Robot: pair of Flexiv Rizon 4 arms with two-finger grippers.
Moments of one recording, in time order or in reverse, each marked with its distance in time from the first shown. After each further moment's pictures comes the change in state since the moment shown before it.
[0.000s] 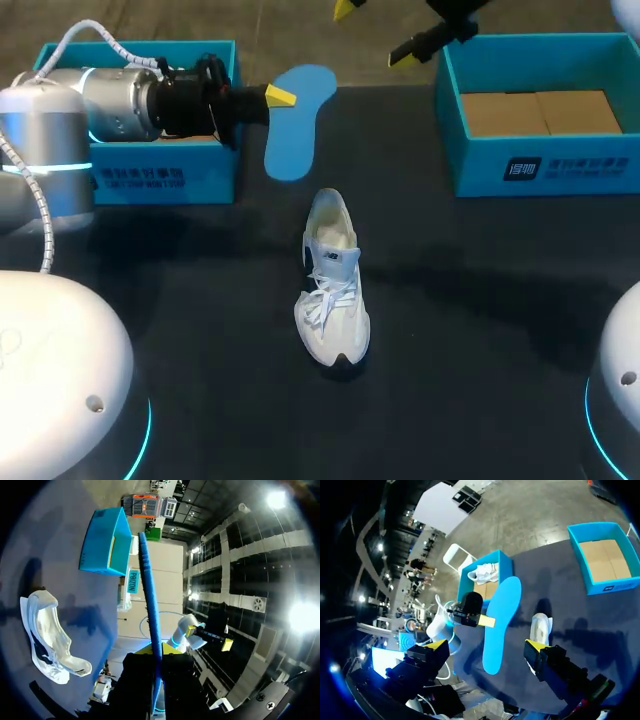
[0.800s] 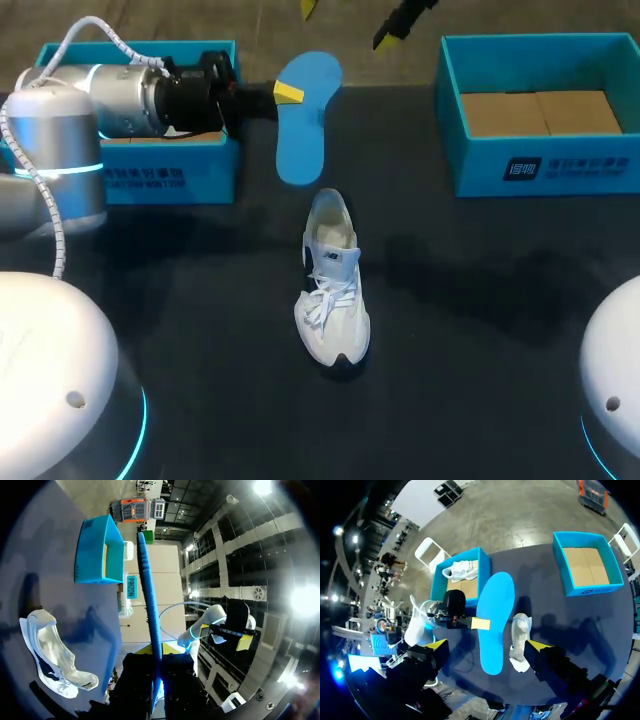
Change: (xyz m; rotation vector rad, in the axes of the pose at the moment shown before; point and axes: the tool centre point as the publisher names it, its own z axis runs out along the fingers) left arm -0.001 -0.009 0.009 0.018 -0.010 0.121; right arm 0.015 0.013 0.021 0.034 -0.311 0.007
